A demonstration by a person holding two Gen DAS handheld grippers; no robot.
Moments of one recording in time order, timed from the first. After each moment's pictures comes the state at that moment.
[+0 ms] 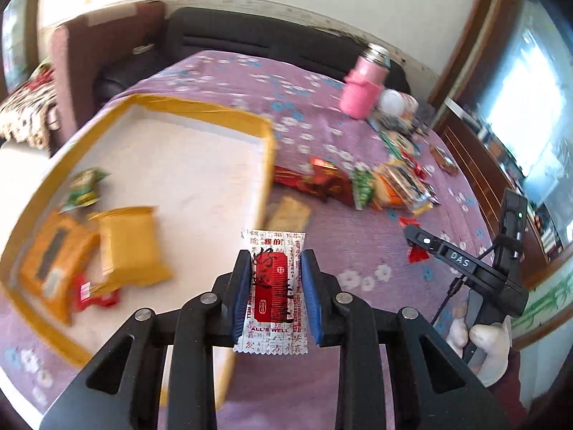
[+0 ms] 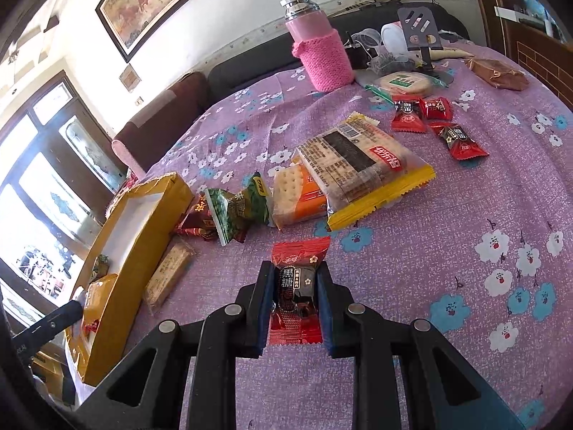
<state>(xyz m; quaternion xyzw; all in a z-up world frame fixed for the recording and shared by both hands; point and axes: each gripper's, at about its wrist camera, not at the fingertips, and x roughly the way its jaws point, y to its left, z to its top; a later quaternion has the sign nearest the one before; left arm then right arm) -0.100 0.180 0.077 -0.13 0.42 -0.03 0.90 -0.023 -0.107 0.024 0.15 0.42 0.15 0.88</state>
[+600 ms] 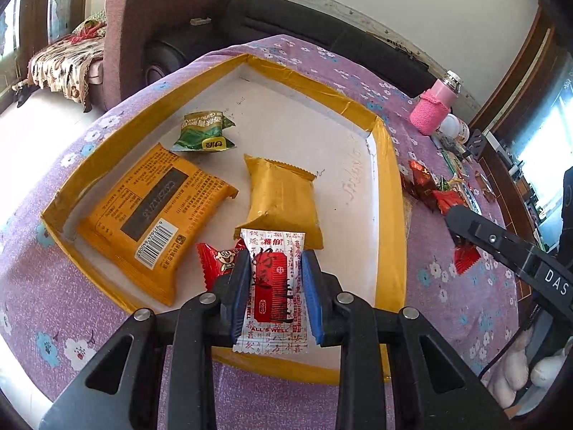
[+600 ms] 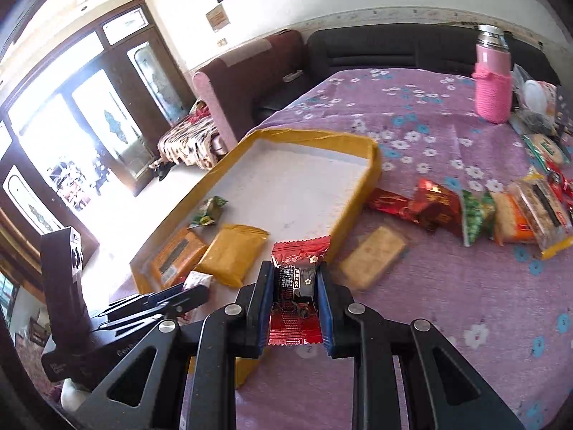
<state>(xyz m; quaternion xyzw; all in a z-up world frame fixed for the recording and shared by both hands) -0.119 0.270 0.036 -0.18 0.44 0.03 0.88 -0.064 0.090 0.086 0.03 0.44 0.30 0.85</state>
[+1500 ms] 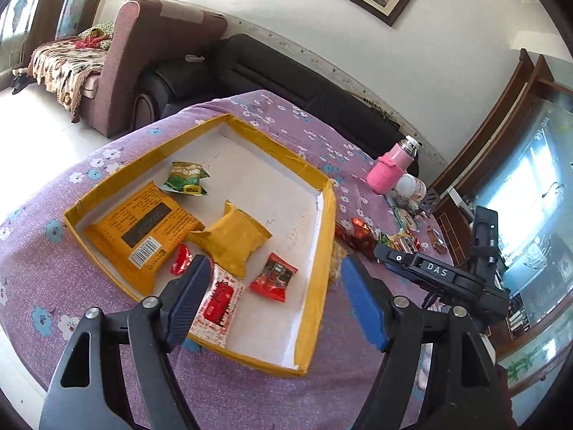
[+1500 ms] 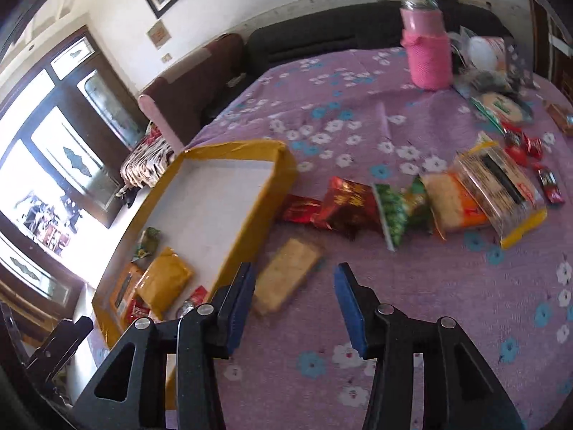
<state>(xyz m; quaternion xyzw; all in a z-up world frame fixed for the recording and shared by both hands) -0.159 0.270 0.084 -0.26 0.33 0.00 0.91 -0.013 0.014 0.065 0.10 0.47 0.20 0.85</state>
